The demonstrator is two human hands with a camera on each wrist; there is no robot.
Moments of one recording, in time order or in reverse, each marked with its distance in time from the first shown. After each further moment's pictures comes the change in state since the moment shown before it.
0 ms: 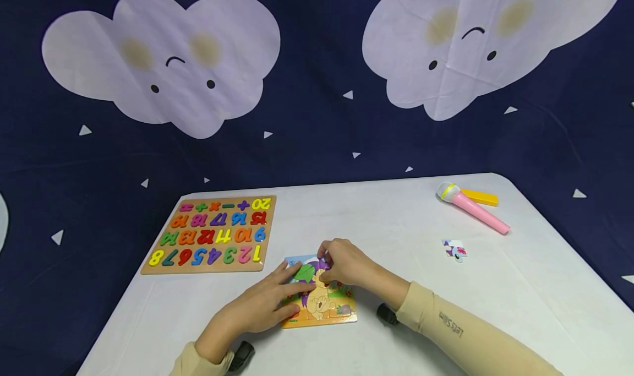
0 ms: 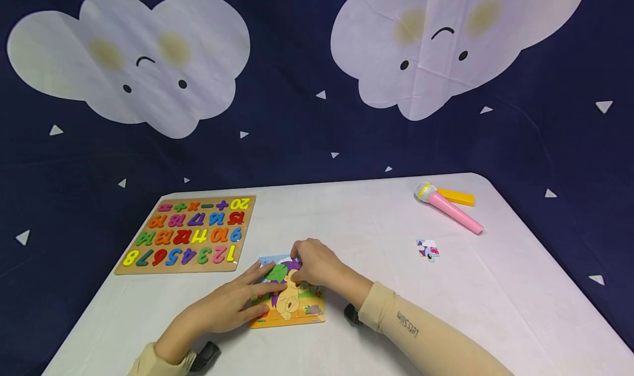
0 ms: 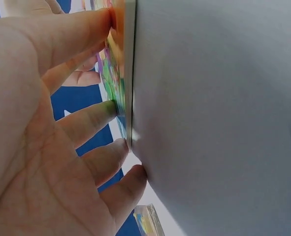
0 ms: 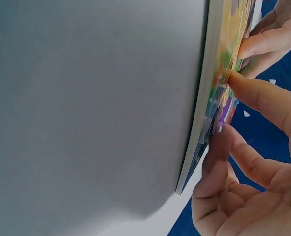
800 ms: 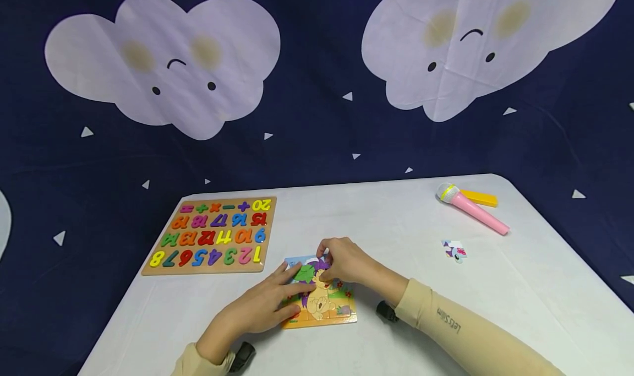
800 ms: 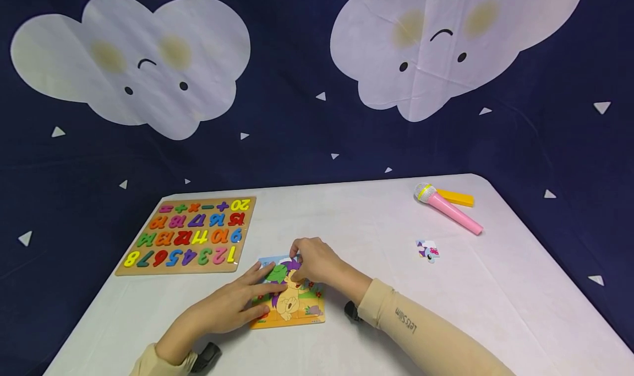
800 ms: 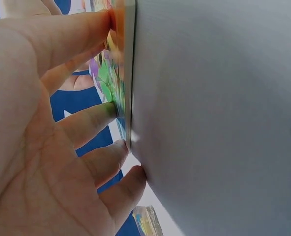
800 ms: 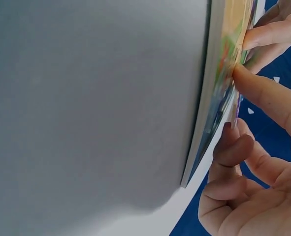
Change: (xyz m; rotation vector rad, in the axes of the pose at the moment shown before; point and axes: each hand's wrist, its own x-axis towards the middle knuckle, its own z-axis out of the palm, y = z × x) left_hand 0.001 0.001 0.001 -0.014 -0.014 -0.020; right_hand 0.004 0.000 -0.003 0.040 -0.014 0.045
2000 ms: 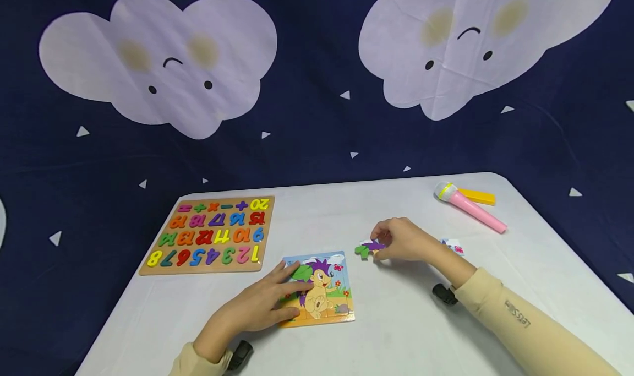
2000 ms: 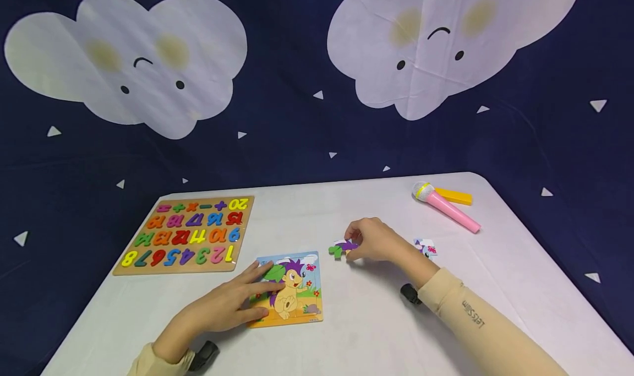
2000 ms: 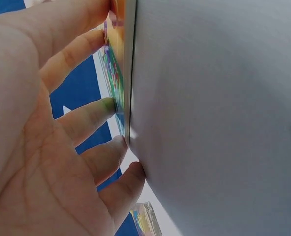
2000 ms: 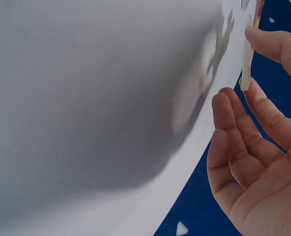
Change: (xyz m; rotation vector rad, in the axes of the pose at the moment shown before) left_hand 0.000 -0.003 0.000 -0.037 0.017 0.016; right_hand -0.033 0.096 -0.085 -0.090 0.063 -0.066
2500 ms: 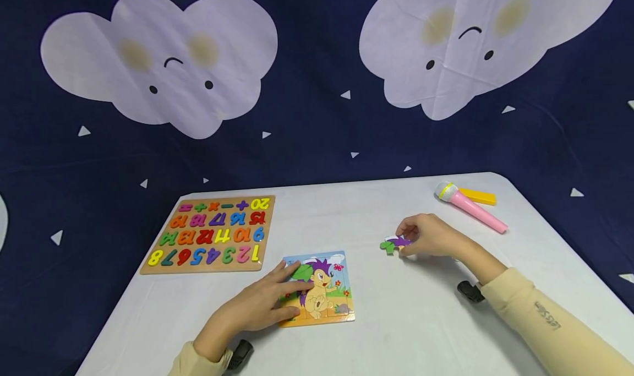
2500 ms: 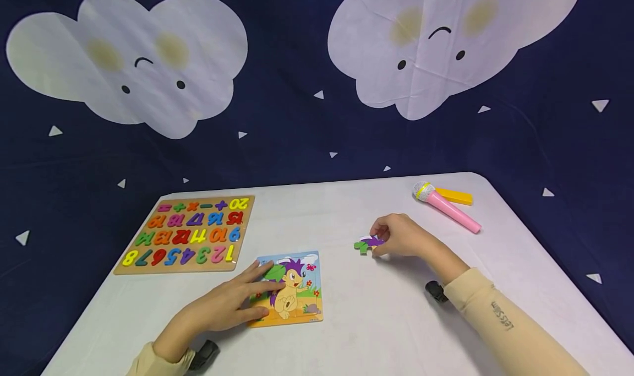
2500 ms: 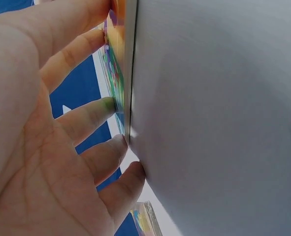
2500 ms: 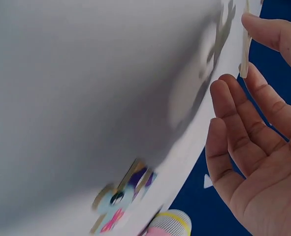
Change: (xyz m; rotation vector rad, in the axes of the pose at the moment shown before) left_hand -0.001 0.001 -0.001 0.005 0.000 -0.009; right_hand -0.023 0.039 -0.031 -0.035 -0.010 0.051
